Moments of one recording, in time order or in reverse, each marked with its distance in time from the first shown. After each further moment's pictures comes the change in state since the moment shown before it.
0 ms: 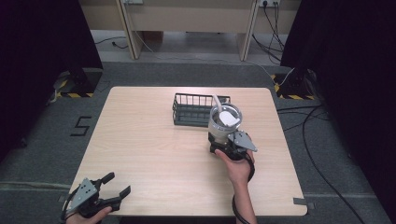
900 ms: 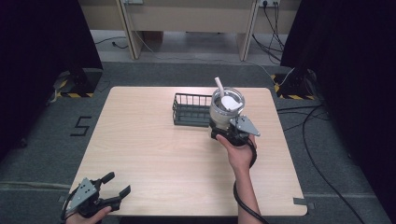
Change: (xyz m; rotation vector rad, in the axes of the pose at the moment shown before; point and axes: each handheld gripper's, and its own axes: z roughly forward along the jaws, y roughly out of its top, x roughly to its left) left arm 0.000 0.000 0.000 -0.003 -0.003 -0.004; right arm -0.011 0.045 0.016 -0.024 -0.007 0.002
